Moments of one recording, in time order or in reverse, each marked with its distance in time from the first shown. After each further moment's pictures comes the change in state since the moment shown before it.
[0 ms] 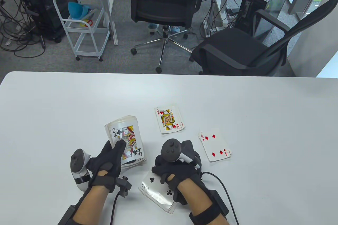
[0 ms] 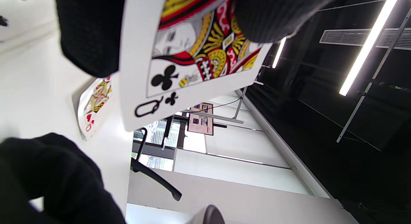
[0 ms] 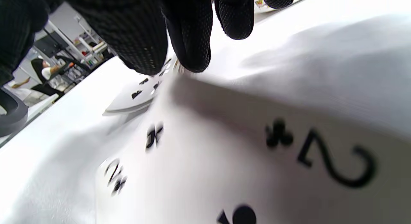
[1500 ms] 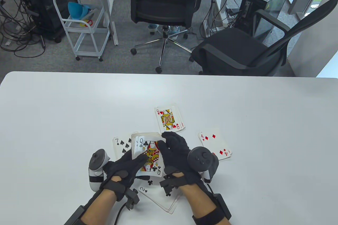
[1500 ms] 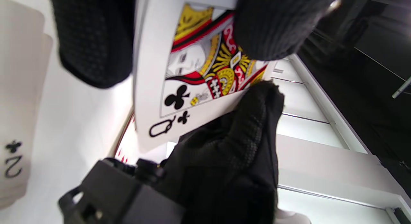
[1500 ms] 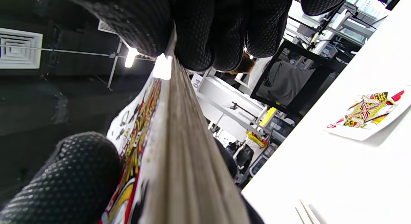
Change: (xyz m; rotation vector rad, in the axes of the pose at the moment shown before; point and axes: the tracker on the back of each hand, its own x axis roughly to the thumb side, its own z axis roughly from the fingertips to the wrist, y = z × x) left_hand -0.030 -0.041 0.002 -0.279 0.194 0.009; right_hand -0.011 -0.027 0.034 -0.713 -0.238 -0.529
